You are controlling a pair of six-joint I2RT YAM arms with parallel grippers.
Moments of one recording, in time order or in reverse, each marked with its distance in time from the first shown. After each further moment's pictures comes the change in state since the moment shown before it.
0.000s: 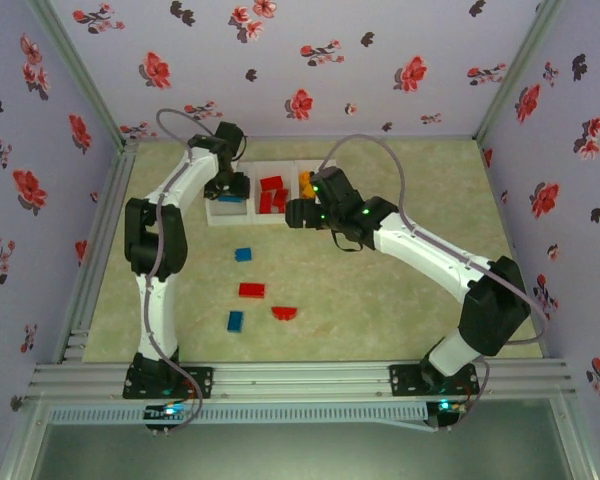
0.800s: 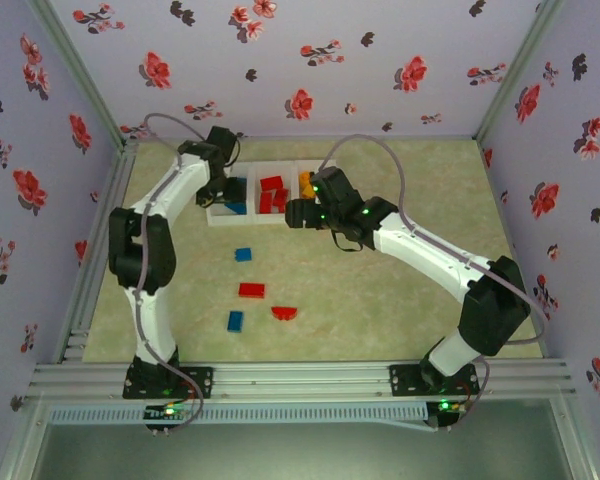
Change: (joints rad) left arm -0.006 -0.193 -0.217 0.034 0.000 -0.045; right arm 0.000 0.003 0.001 0.000 0.000 0.000
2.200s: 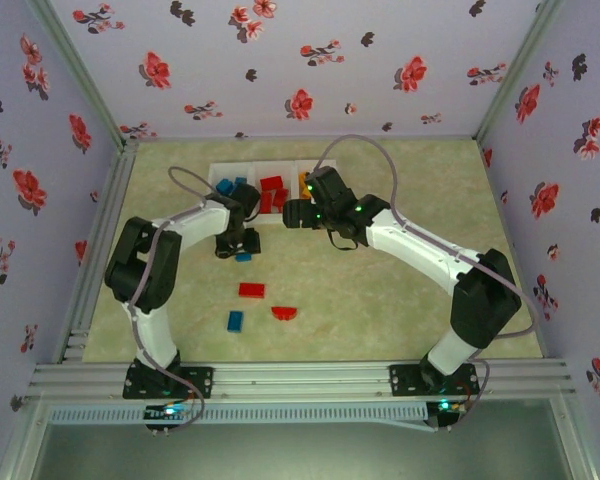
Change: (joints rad) left arm -0.167 -0.101 -0.503 0.278 0.053 -0.276; right arm 0.000 0.055 0.026 -0.003 -0.002 0.000
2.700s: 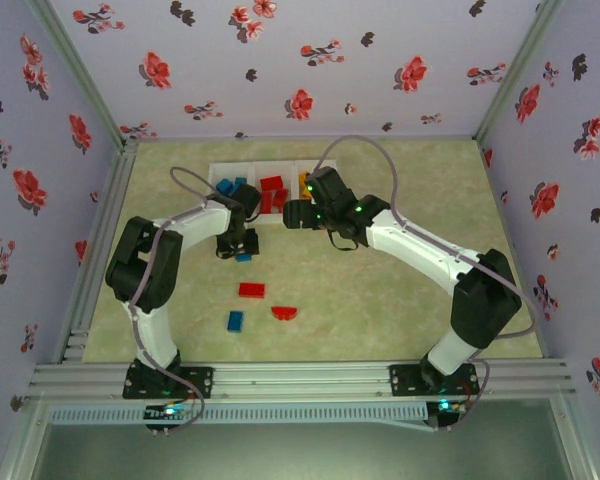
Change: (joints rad) left arm -0.005 0.002 0.002 -0.003 0.003 0.001; right arm 0.000 -0.002 -0.005 0.000 0.000 0.000
